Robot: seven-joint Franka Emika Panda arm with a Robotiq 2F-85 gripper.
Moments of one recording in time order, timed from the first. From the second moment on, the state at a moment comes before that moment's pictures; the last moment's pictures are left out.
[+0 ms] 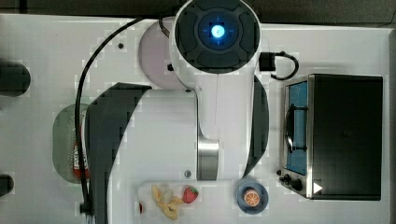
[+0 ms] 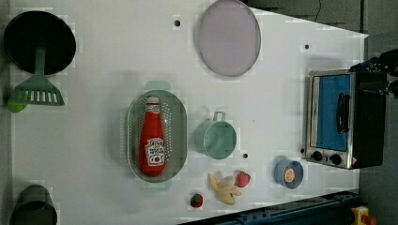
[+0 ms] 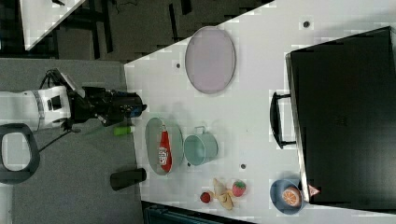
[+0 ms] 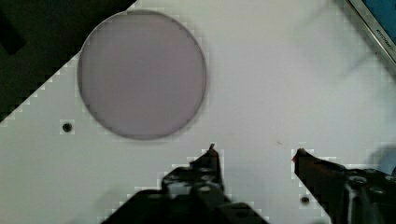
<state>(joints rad) 0.00 0.01 0.02 -1.76 0.01 0.22 -0.04</state>
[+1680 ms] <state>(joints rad) -0.06 -0.02 0.83 -1.98 0.01 0.35 0.08</state>
